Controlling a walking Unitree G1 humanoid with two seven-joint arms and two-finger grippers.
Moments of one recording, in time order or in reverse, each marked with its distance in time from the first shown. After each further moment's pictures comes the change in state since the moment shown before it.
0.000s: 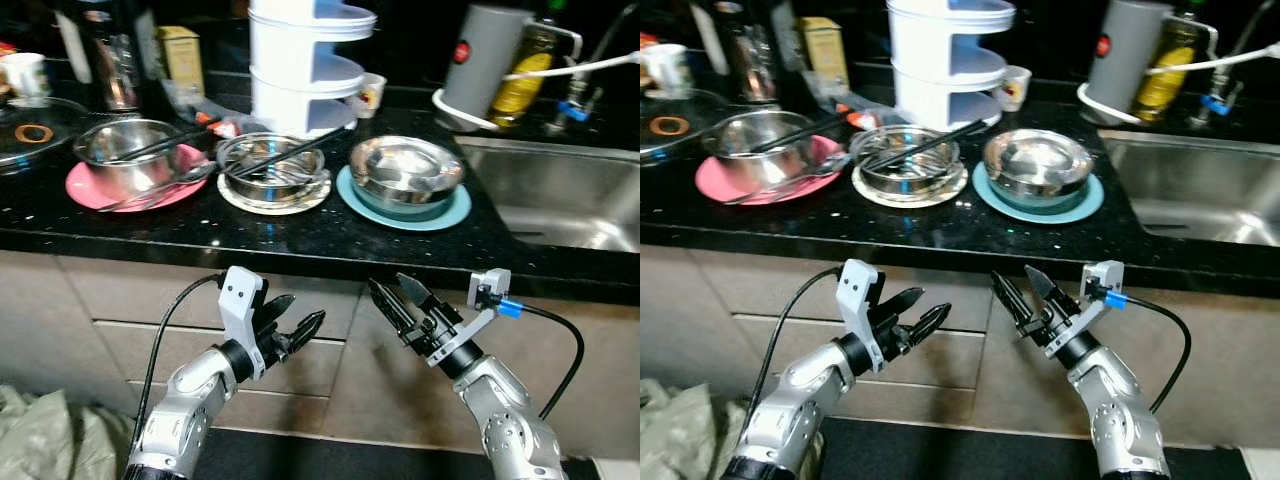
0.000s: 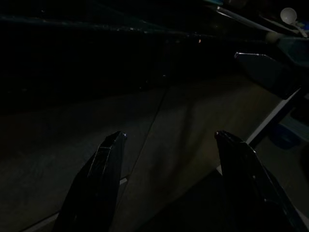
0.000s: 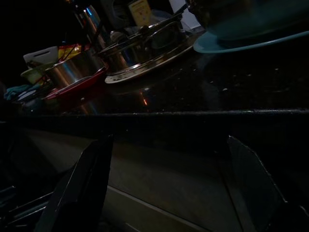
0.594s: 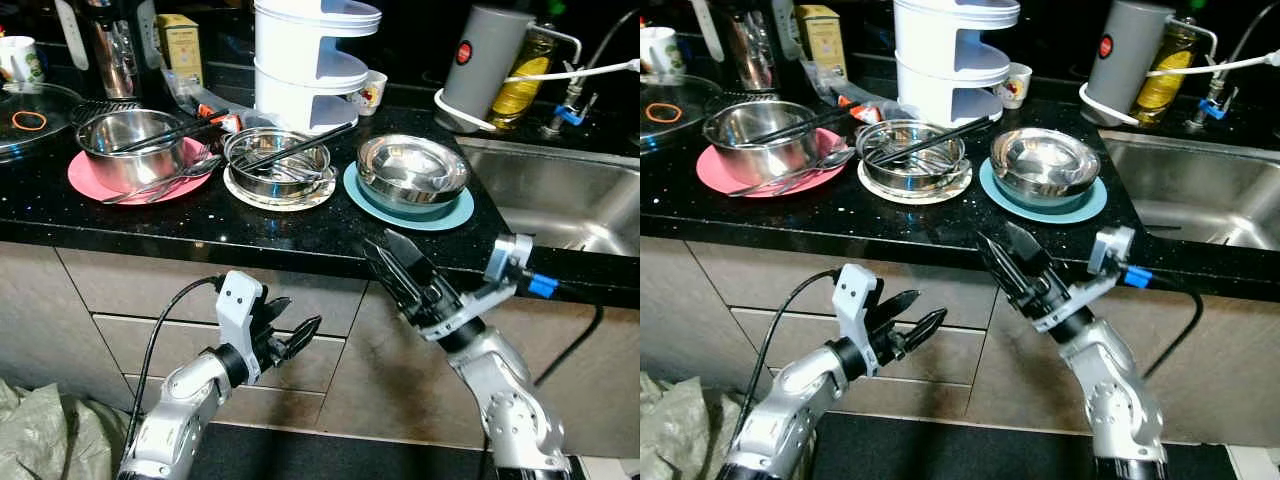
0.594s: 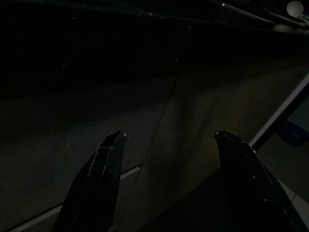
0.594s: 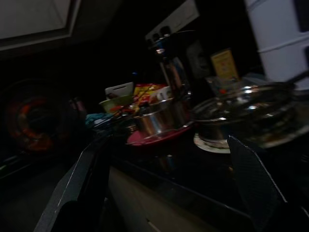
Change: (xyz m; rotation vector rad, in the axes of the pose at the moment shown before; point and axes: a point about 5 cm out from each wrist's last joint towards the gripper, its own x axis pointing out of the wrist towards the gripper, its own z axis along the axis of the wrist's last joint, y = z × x) left arm -0.006 -0.004 -0.005 0.065 0.014 -0.006; right arm 0.028 0.050 0.051 0.051 -0.185 0.294
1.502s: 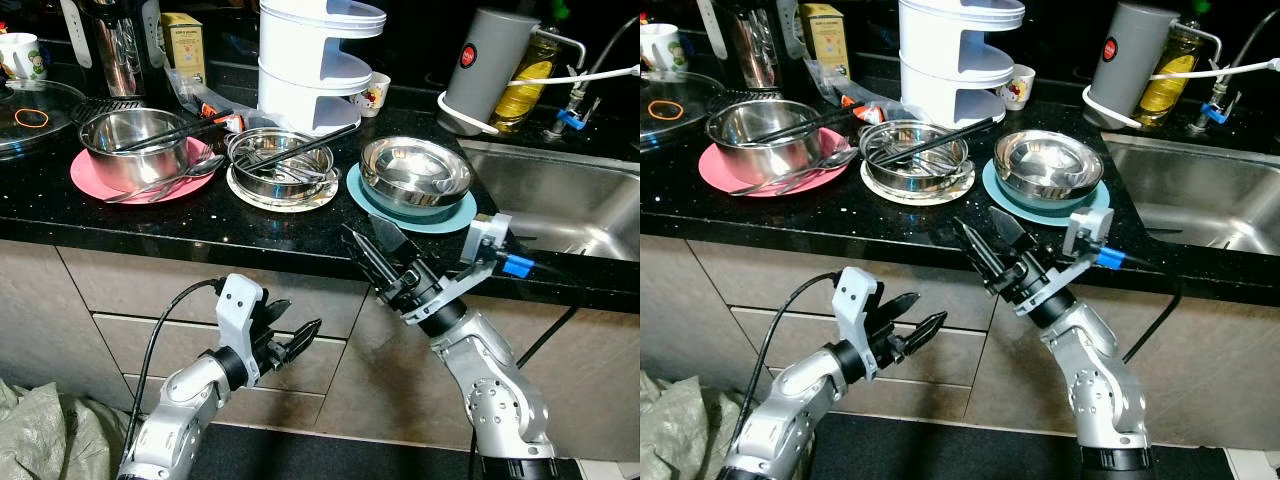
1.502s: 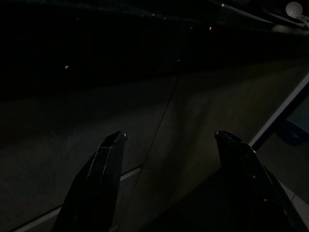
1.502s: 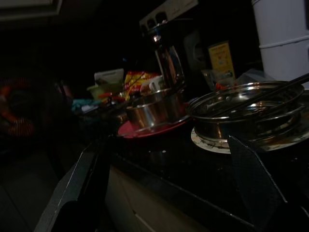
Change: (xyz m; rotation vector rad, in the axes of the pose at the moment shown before) left arm 0.000 0.000 0.000 0.001 -0.004 -0.002; right arm 0.017 0.011 -0.004 -0.089 0.063 -0.028
